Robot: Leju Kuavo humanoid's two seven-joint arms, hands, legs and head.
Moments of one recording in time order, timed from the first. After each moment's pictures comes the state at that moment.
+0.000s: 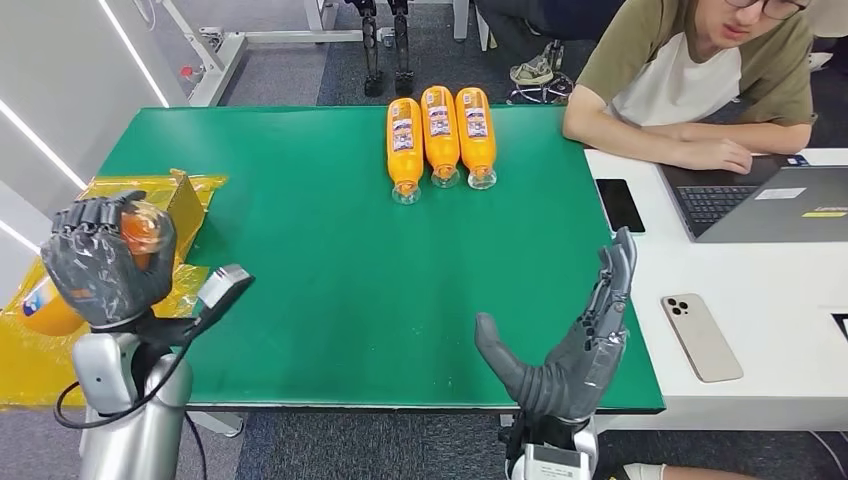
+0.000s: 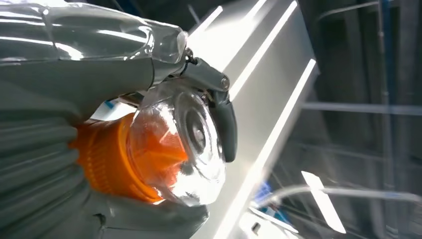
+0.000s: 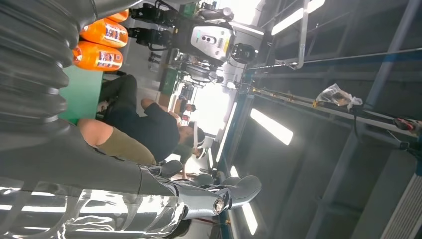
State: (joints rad) left arm -0.28 -0.04 0.01 -1.22 -1.54 0.69 -0.12; right arm 0.02 0.18 0.44 -1.74 0.50 -0.67 -0.70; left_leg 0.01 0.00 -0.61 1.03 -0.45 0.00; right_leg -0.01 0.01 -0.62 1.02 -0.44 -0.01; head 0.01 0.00
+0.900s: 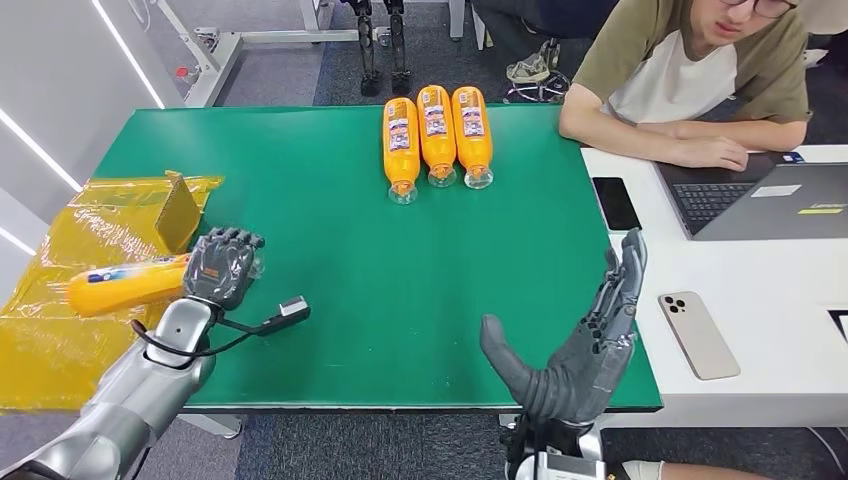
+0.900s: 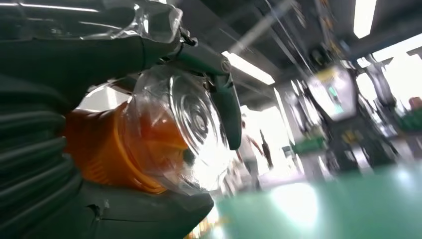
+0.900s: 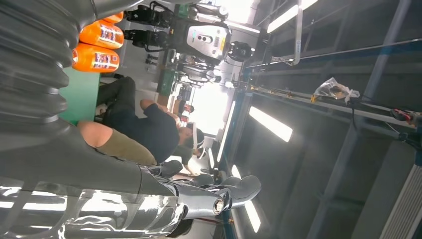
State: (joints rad) left arm -0.61 0.23 -0.59 -0.36 -1.54 0.62 0.06; right arm 0.03 0.18 0.46 -1.77 0.47 -0.67 -0.70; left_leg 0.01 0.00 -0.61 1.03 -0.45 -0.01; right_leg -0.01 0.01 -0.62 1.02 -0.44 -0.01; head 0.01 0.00
